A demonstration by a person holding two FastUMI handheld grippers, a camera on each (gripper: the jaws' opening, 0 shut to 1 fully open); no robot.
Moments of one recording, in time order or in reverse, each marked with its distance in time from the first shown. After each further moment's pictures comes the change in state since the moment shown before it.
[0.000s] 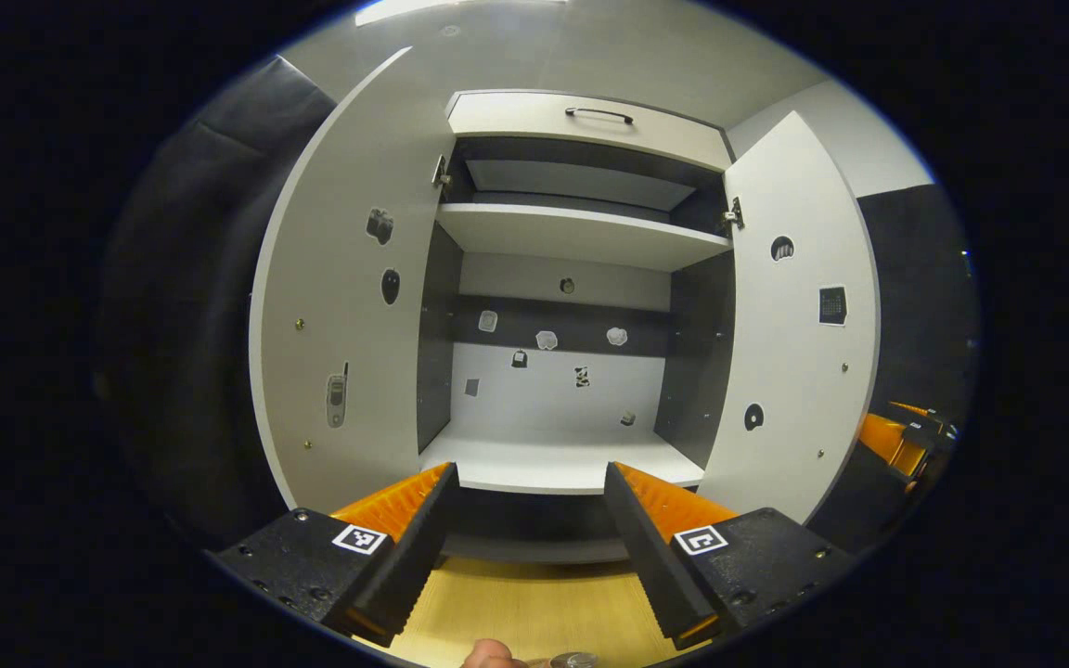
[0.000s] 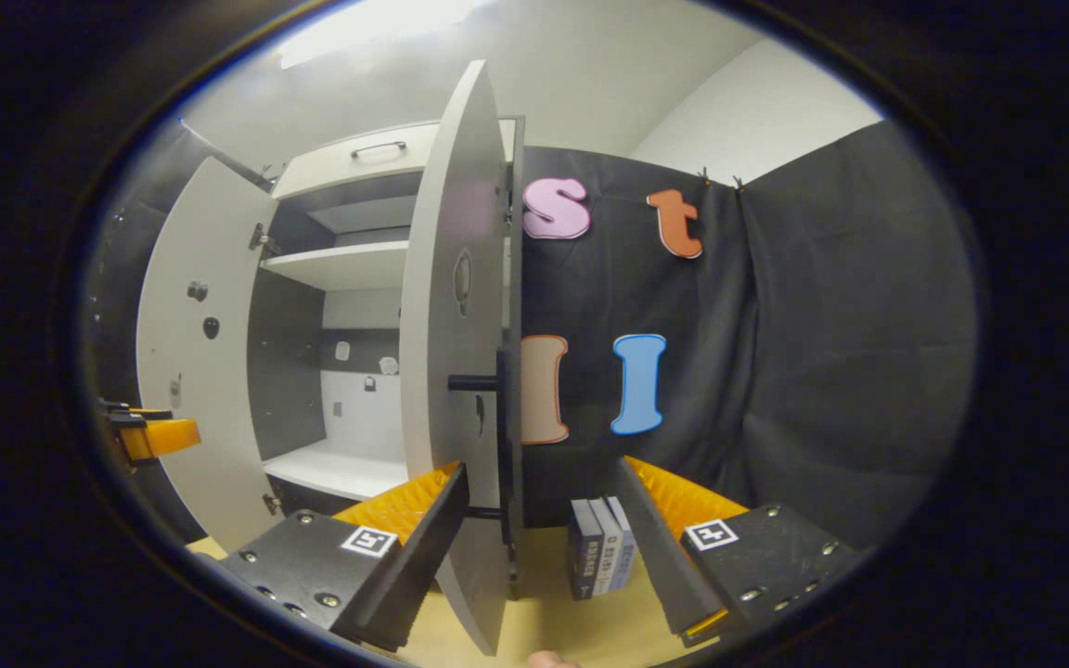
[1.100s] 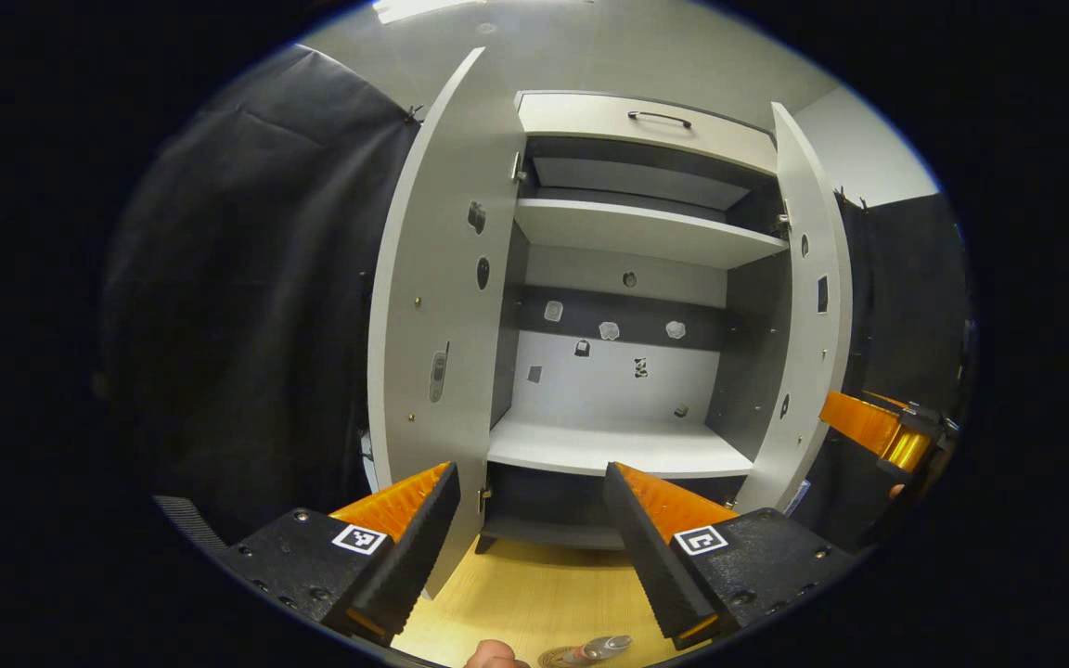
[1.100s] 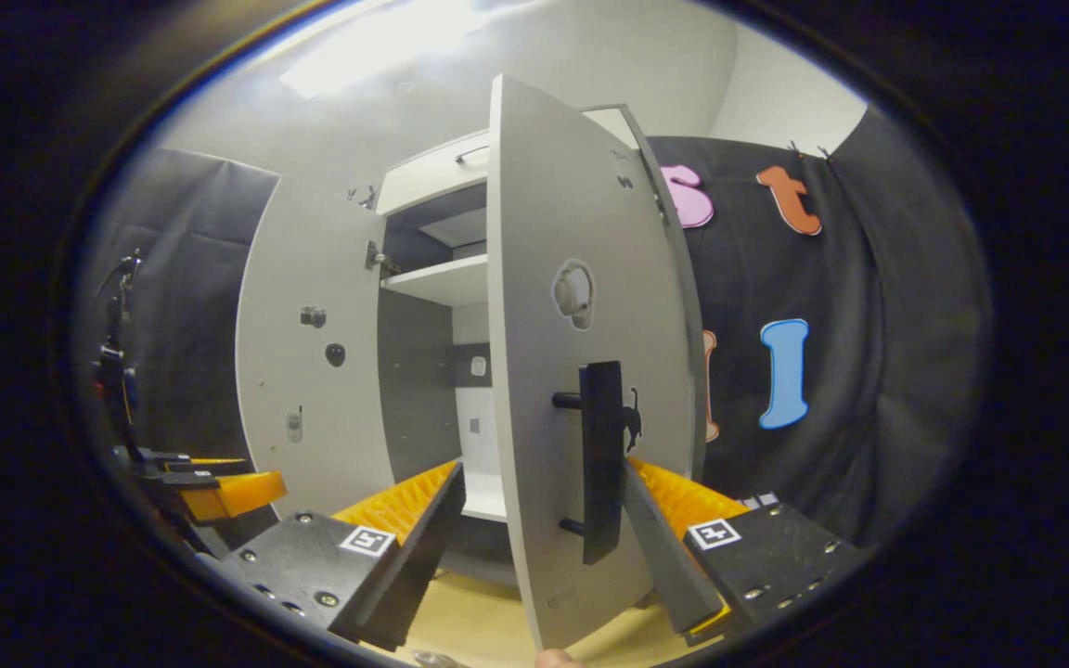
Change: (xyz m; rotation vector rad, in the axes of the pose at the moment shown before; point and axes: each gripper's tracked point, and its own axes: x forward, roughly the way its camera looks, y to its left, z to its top) left arm -0.035 0.058 -0.015 -0.046 0.026 0.153; right arm 0.011 0.142 0.005 0.102 0.010 0.358
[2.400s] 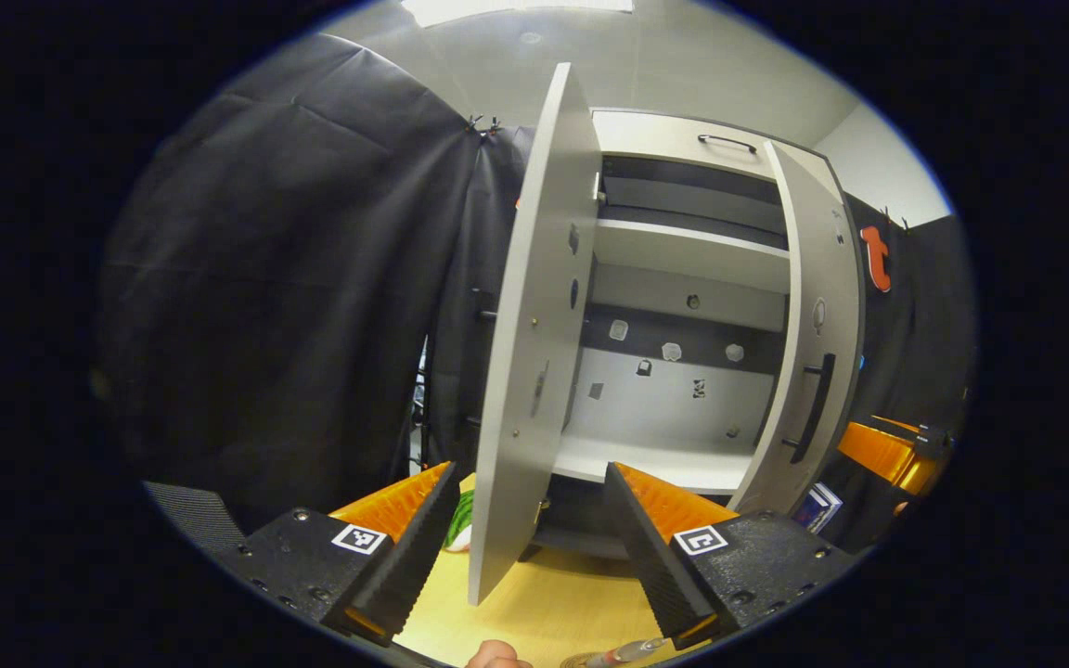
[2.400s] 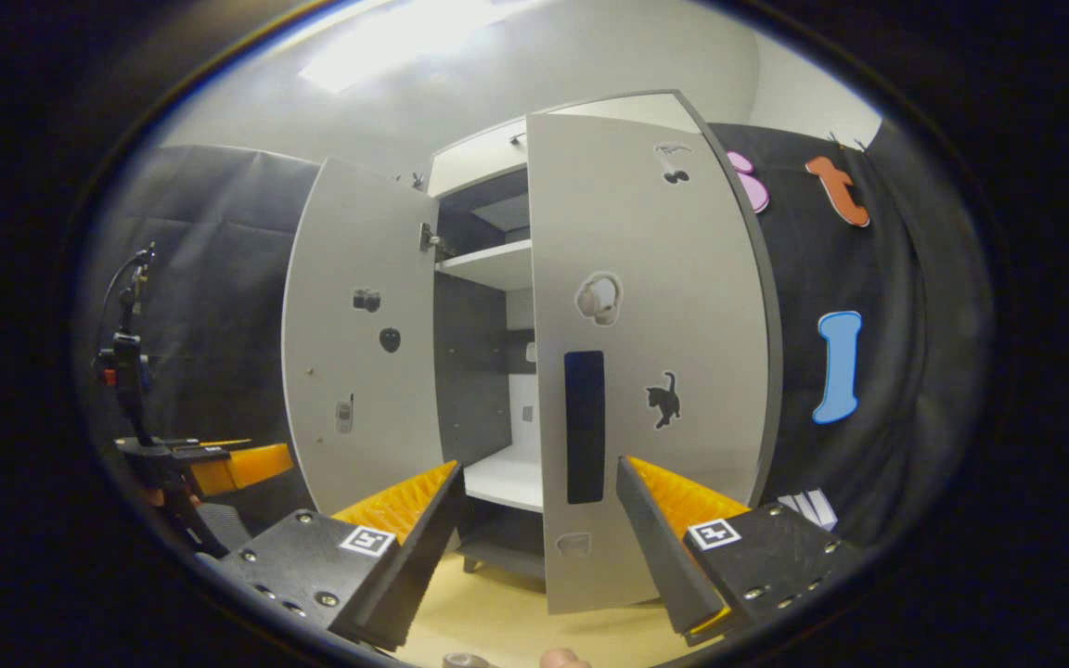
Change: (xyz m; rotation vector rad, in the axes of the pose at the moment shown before) left arm -0.016 0.083 0.018 -0.035 -0.063 0.179; right arm 0.010 0.055 -0.015 -0.011 0.047 0.132
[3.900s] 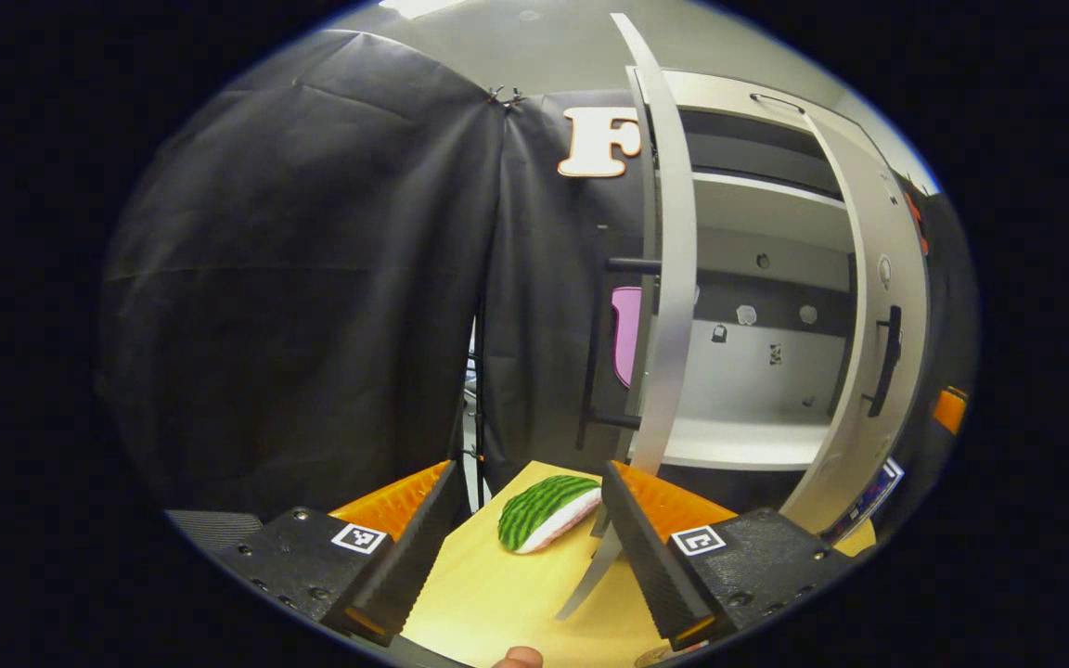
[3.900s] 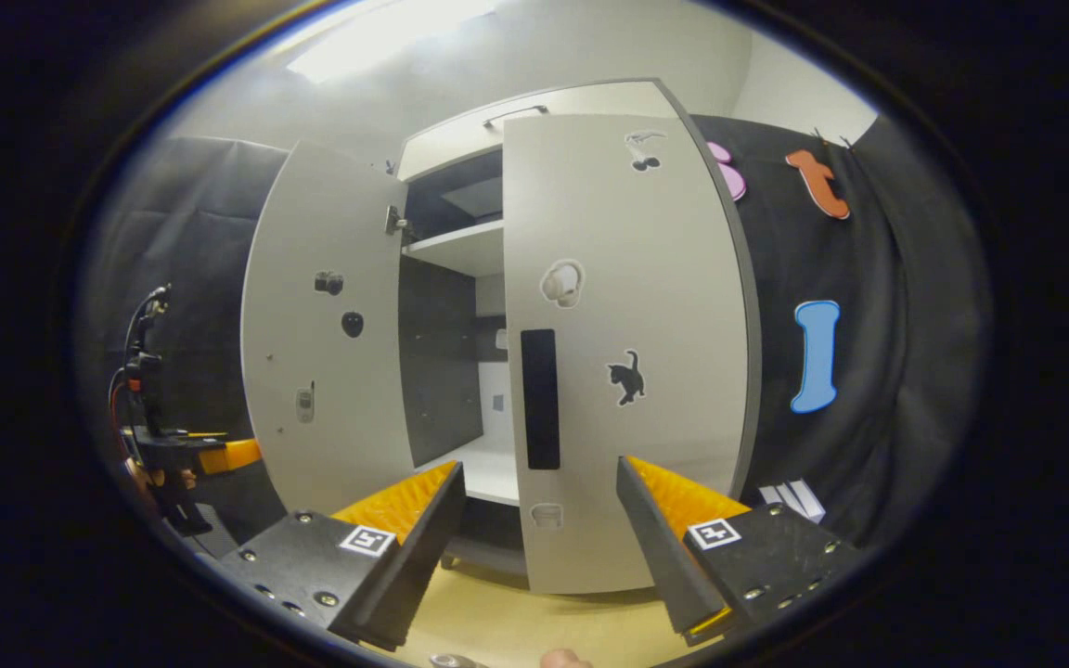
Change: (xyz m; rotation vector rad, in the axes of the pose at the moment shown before) left arm 0.060 0.078 -0.030 0.092 0.078 0.086; right arm 0.016 -0.015 -0.017 0.000 0.024 -0.092
